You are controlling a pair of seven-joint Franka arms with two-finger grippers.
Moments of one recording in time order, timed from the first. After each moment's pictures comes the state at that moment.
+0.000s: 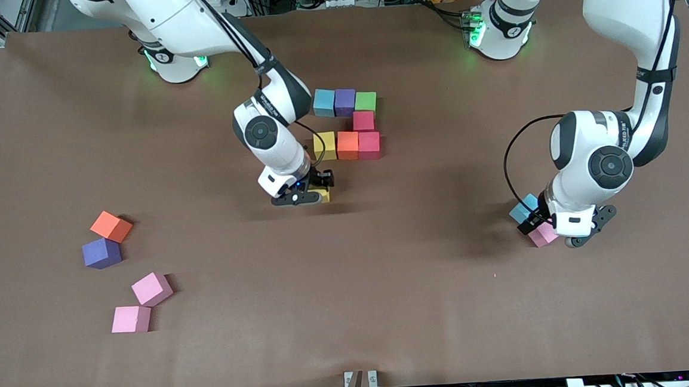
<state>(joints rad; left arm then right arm) -0.18 0.45 0.06 -1.88 0.07 2.29 -0.80 0.64 0.57 0.08 -1.94 0.22 2.63 0.58</state>
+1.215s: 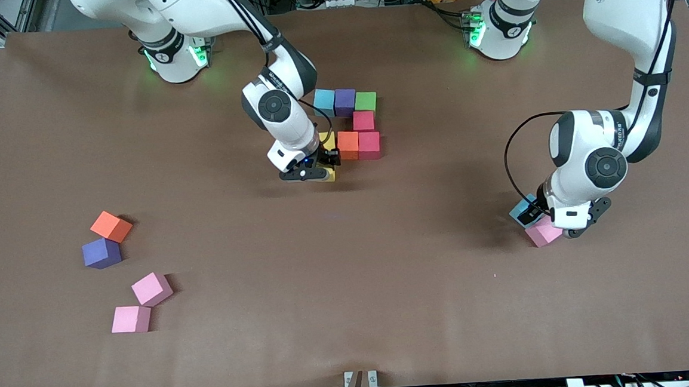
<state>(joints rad) -0.16 0.45 0.06 -1.97 0.07 2.31 -0.81 0.72 0.51 0.08 -2.05 0.22 2.67 0.68</state>
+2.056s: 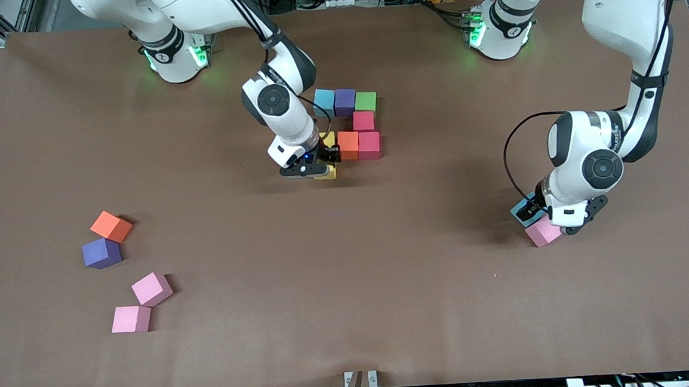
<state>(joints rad) -0.15 0.46 0.06 -1.99 0.07 2.32 -0.81 0.73 0.49 0.09 -2.09 0.22 2.72 0.68</state>
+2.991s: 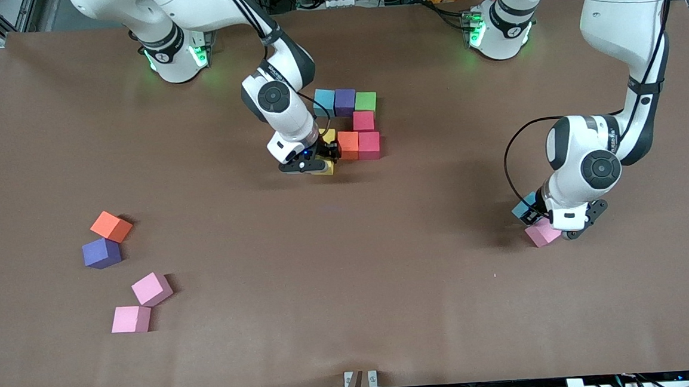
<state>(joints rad) -0.15 0.49 0.07 -1.99 0.07 2.42 -0.81 0.73 0.48 0.10 -2.11 0.23 2.71 0.74</state>
